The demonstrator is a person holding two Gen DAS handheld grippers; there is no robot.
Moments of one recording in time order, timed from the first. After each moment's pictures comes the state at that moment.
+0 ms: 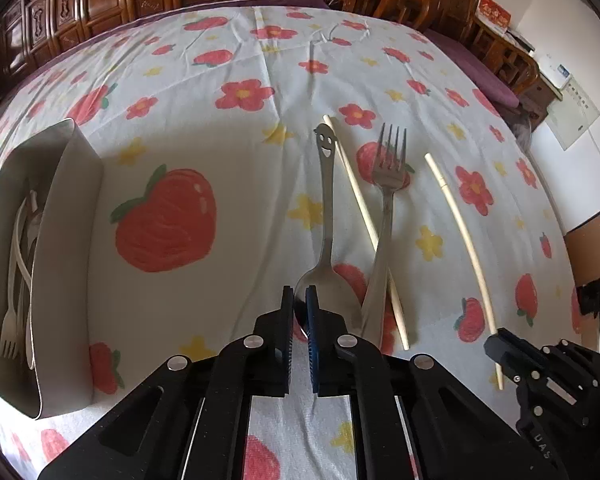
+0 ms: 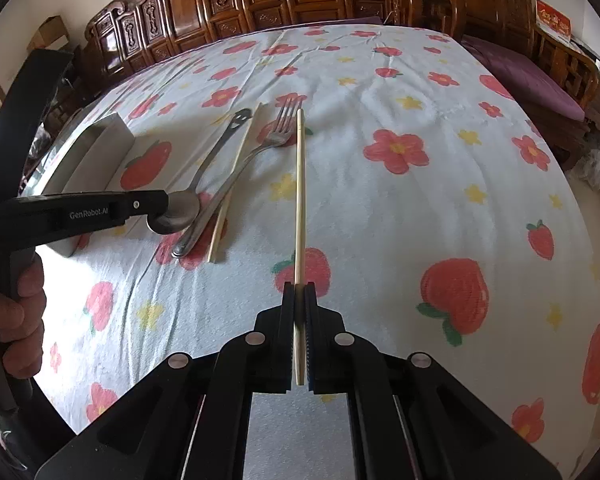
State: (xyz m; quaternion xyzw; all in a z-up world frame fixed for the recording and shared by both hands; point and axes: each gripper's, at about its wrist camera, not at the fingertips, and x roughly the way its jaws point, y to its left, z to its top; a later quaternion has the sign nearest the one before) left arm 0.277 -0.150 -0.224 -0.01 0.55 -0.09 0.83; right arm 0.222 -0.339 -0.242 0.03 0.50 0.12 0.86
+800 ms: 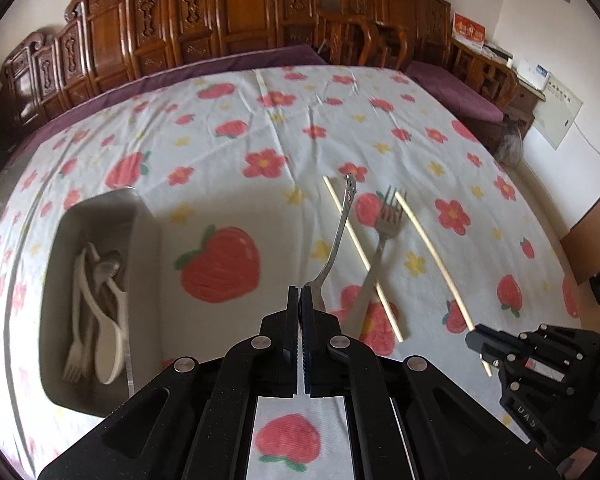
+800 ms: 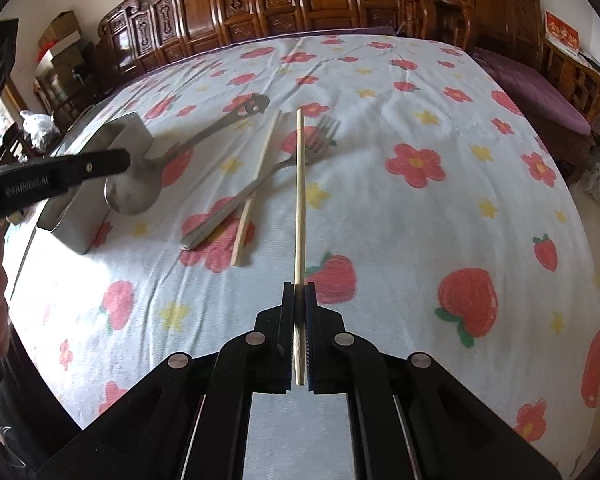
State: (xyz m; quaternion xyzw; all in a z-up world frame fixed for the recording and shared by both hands) left arm 0.247 -0.128 -0.163 0.03 0.47 -0.10 0.88; right arm 0.215 -0.322 -0.229 0.02 0.49 0.14 0.86
